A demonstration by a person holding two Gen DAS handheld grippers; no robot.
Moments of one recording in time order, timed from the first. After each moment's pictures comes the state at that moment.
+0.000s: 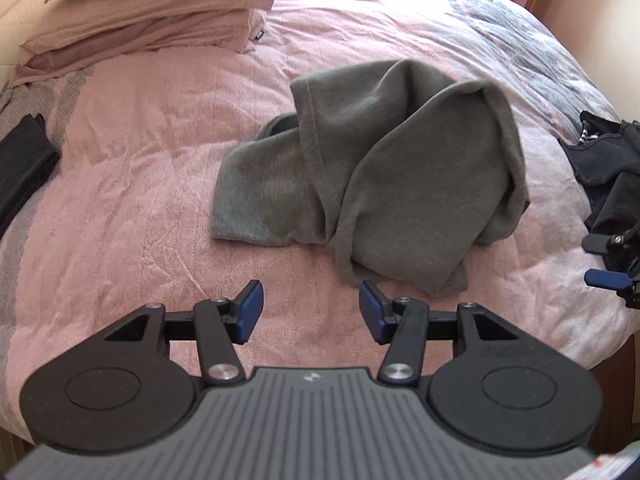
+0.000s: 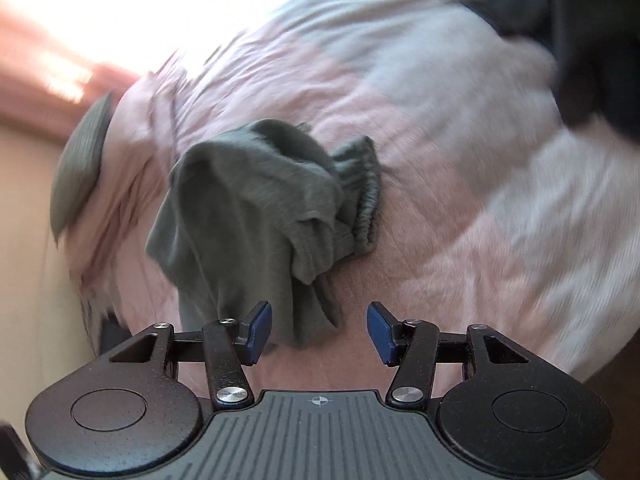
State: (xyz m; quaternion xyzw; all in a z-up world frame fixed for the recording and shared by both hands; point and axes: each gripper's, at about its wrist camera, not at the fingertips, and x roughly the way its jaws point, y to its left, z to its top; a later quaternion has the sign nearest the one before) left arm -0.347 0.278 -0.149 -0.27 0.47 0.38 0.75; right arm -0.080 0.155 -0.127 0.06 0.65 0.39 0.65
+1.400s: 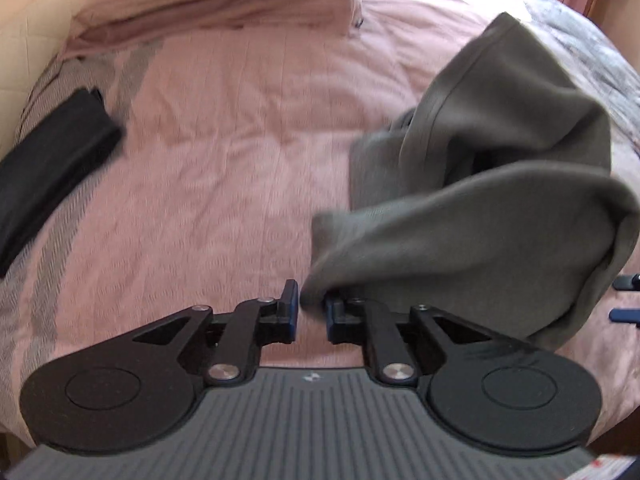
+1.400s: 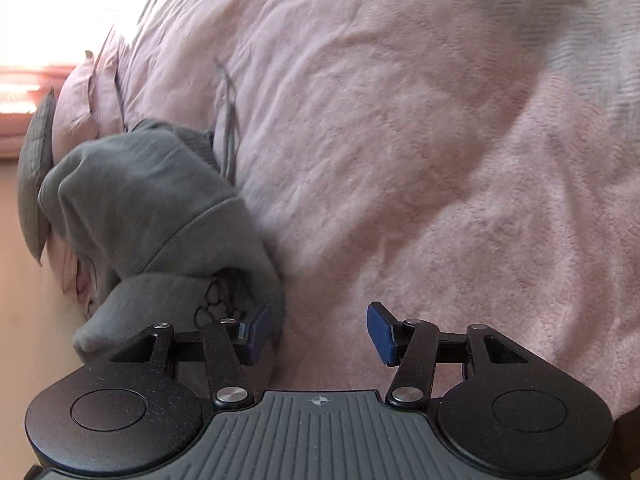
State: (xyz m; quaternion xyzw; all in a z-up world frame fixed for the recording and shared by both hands) left arm -0.437 0.360 -0.202 -0.26 0.47 0.45 0.72; right arm -0.112 0.207 -0.251 0.06 0.73 0.36 0.57
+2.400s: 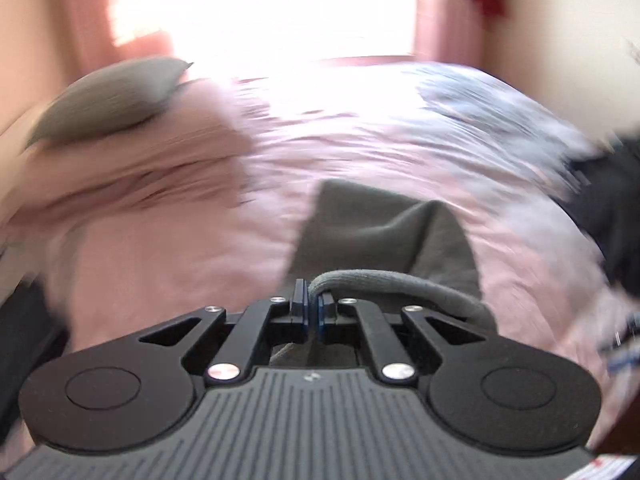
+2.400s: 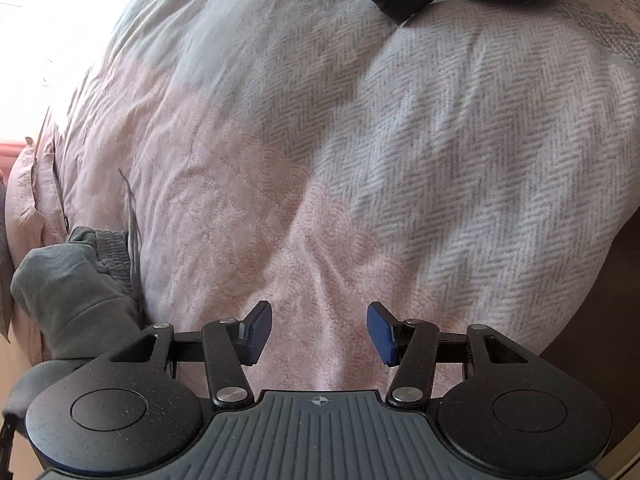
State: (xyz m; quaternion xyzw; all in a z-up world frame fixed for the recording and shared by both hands) left arm -0.368 0.342 -0.097 -0.15 0.35 0.41 0.83; right arm -0.025 0.096 -0.228 0.08 0.72 0.24 0.65
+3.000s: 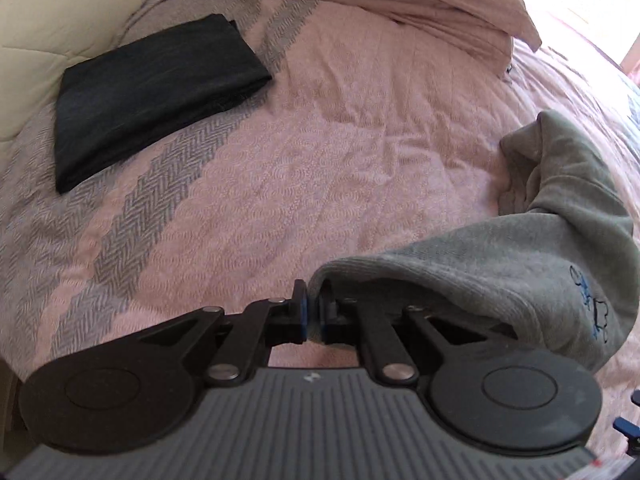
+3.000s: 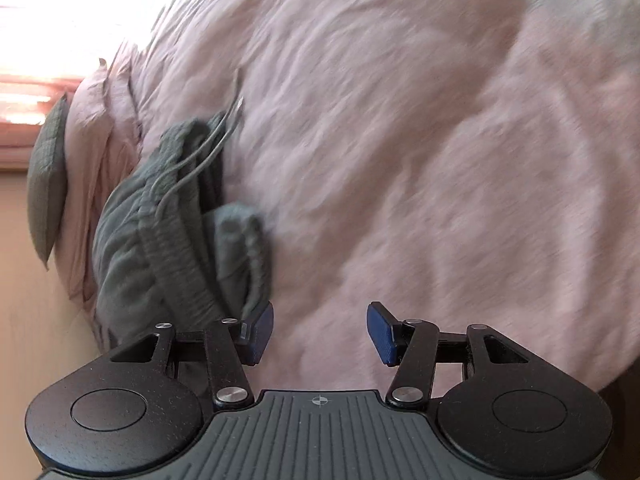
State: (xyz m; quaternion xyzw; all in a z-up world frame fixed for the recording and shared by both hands) left arm -0.573 0.431 -0.203 -0.36 0.41 0.53 0.65; right arm -0.194 0.196 -0.249 0.11 0.72 0.36 0.58
